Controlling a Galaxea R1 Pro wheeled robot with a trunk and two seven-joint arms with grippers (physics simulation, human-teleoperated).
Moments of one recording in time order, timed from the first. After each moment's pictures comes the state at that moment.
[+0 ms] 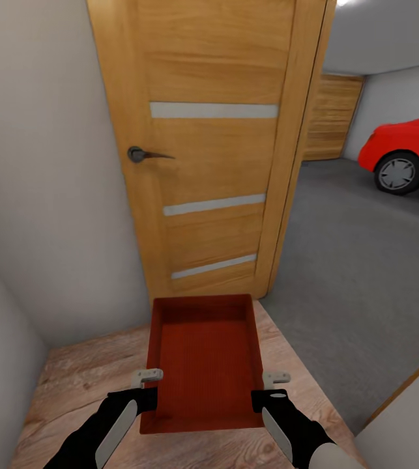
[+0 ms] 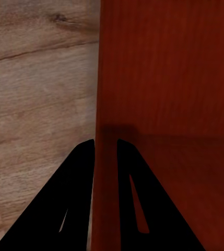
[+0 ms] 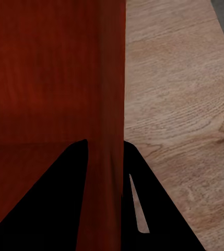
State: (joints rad) left arm -0.41 0.05 -0.34 -0.89 0.54 0.54 0.31; right arm -0.55 0.08 0.33 -0.46 -0.28 0.28 -0.29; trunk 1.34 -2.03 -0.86
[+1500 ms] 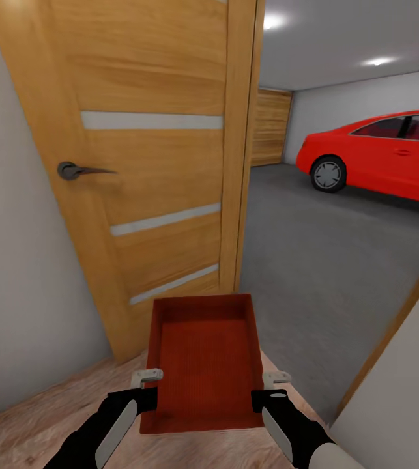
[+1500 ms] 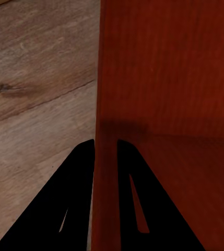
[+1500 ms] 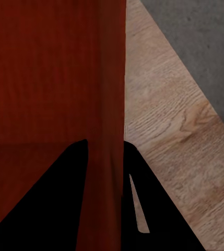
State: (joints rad) left arm -0.41 0.05 -0.34 -0.89 0.54 0.54 0.31; right arm -0.55 0.08 0.33 -0.46 -0.28 0.28 -0.29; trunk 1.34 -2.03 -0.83
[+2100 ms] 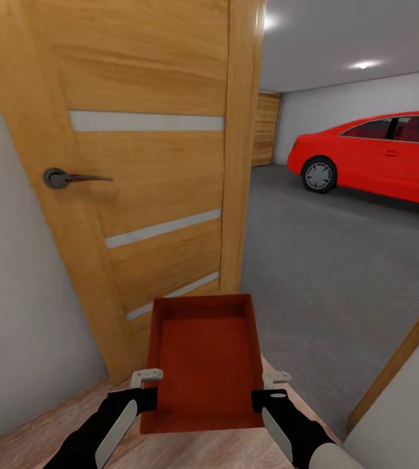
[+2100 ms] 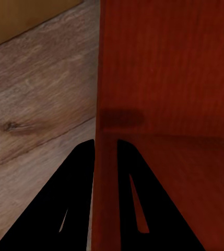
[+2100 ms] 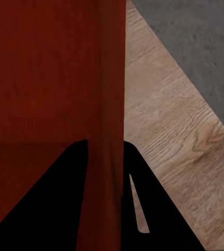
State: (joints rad) left arm -0.41 0.05 -0.34 -0.89 0.54 0.54 0.31; right arm -0.55 0.08 0.33 -0.46 -0.28 0.28 -0.29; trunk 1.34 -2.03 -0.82
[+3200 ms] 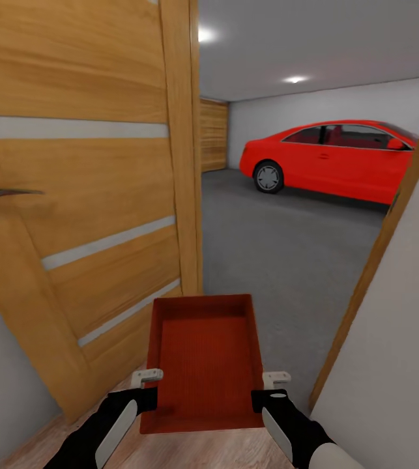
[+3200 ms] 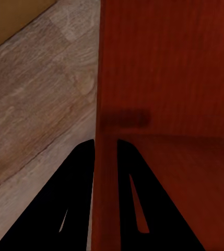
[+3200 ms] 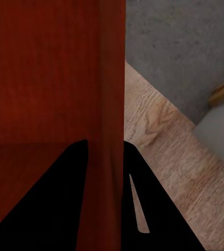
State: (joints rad) left arm -0.41 0.05 -0.34 -0.89 0.54 0.54 0.31; right arm -0.55 0.08 0.33 -0.46 -0.28 0.28 -0.29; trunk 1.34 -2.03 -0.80
